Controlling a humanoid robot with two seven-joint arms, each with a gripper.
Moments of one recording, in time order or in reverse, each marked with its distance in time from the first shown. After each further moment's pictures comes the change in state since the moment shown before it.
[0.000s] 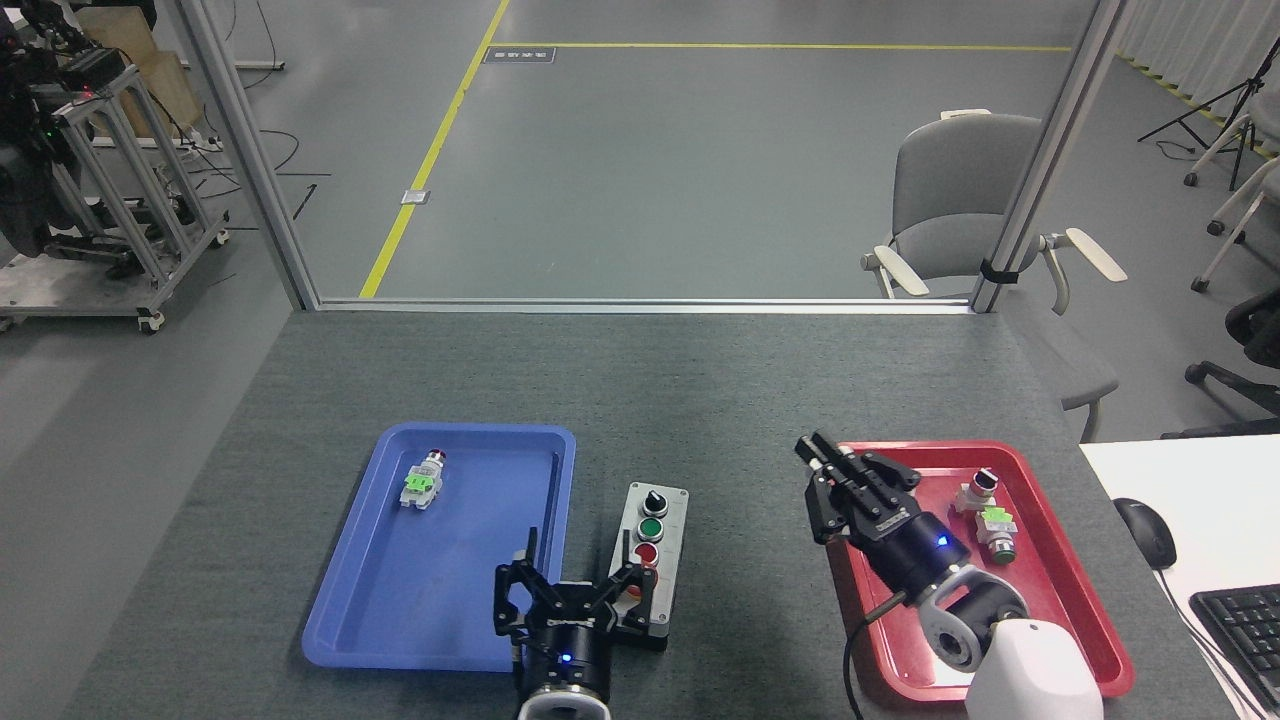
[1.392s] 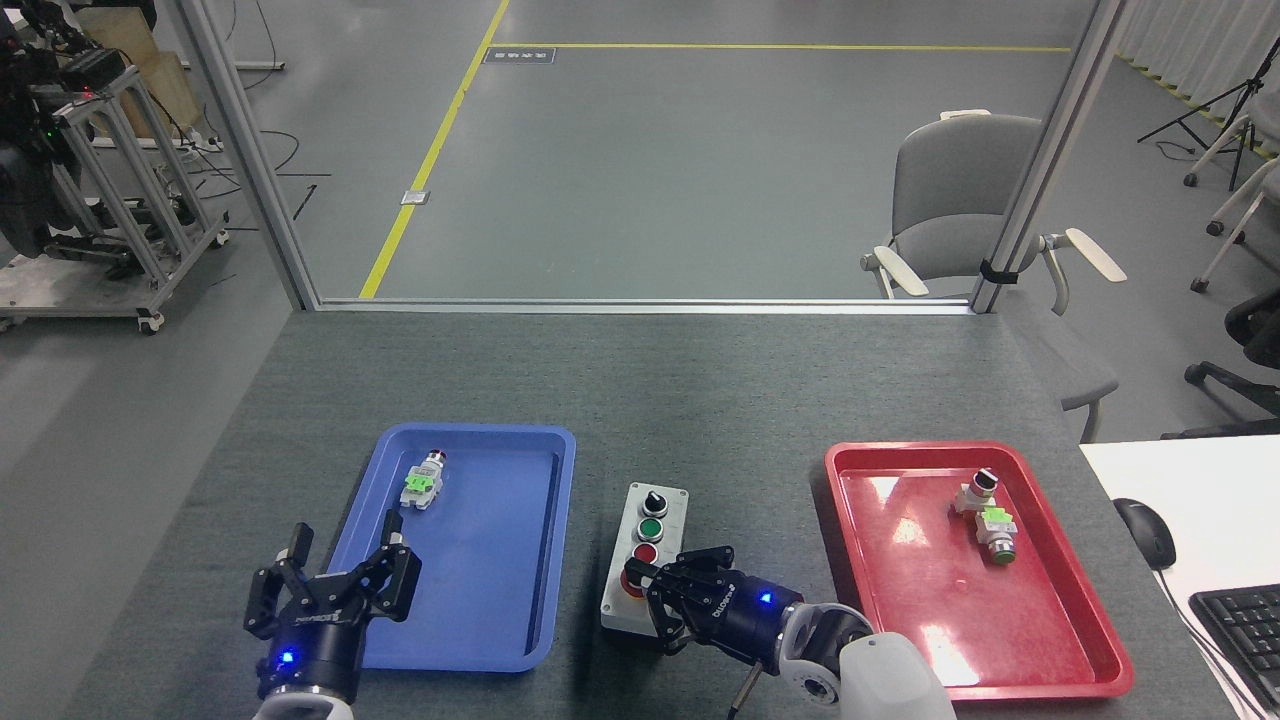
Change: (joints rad) left arm 0.269 0.042 0.817 -0.222 -0.078 -0.778 -0.082; right arm -0.037 0.126 0.270 0.146 0.110 -0.053 0.175
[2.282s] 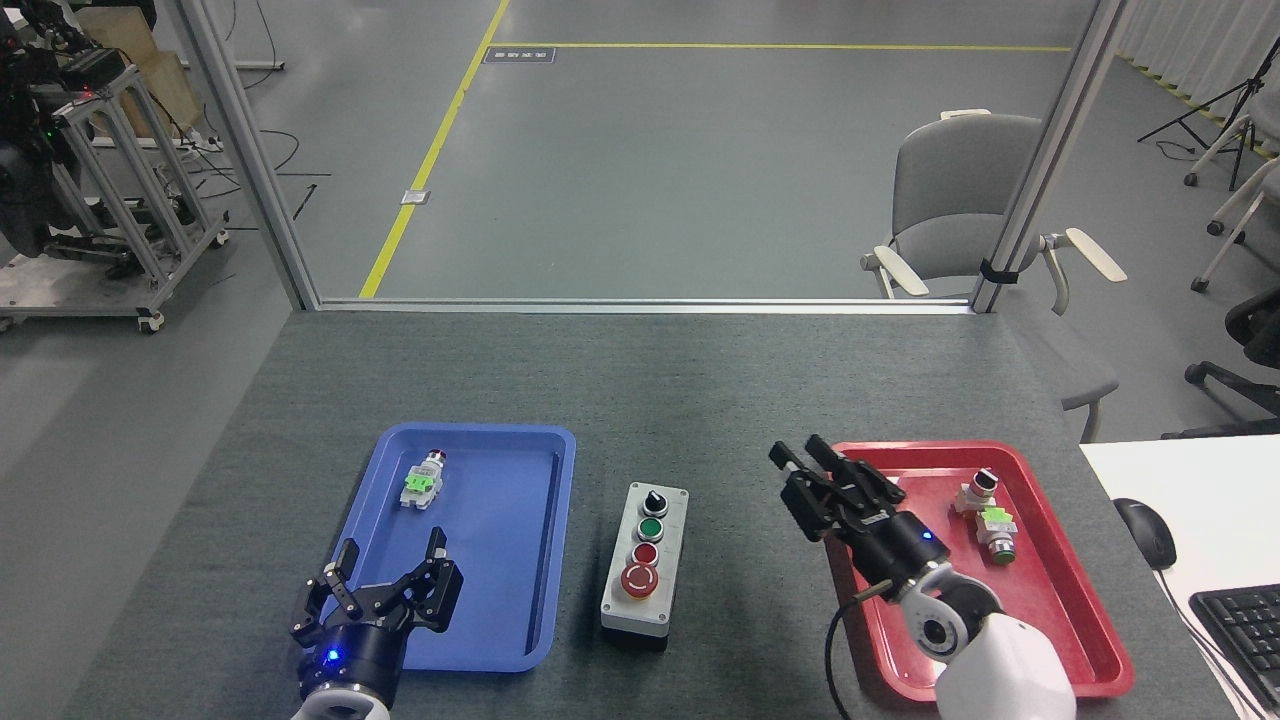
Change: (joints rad) left arm -0.011 -0.067 0.000 0.026 -0.073 0.004 -0.137; right arm -0.002 -0.020 -0.477 -0.028 -0.257 0.006 0.005
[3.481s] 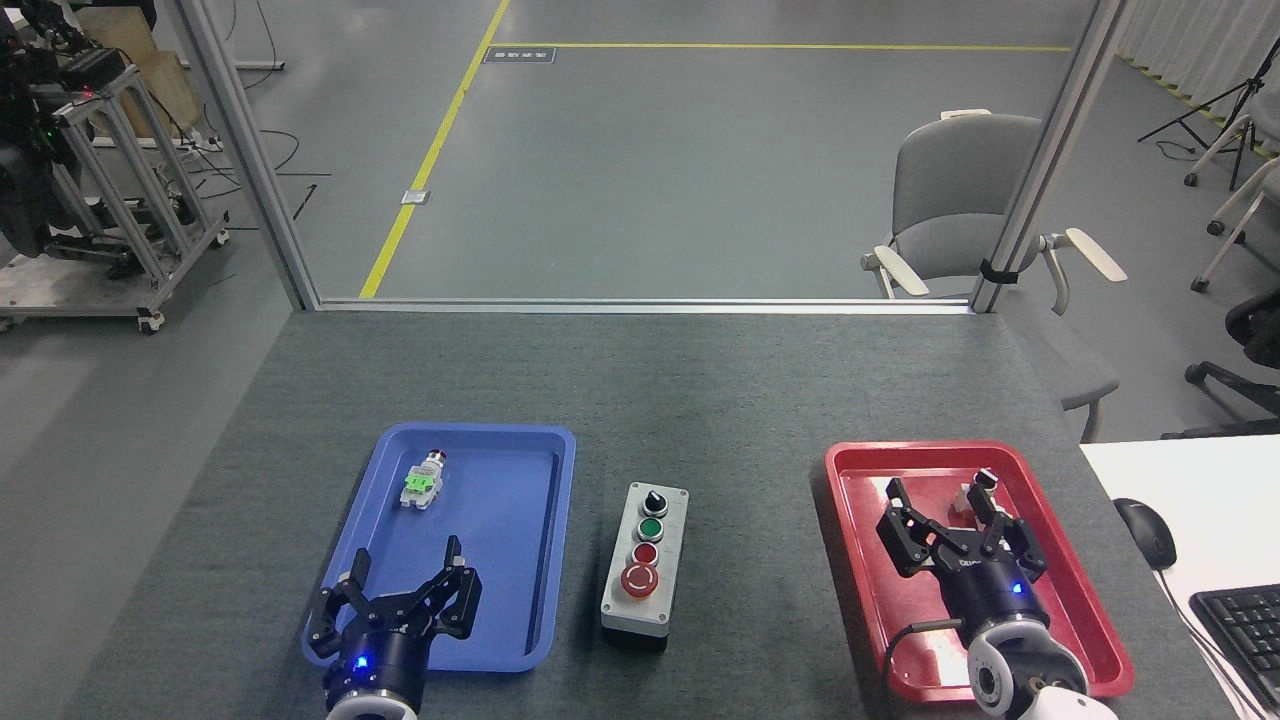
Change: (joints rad) left arm 0.012 -0.143 0.102 -0.021 -0.218 -0.013 -0.035; right arm 0.179 0.045 -0.180 -0.270 0.302 0.346 -0.001
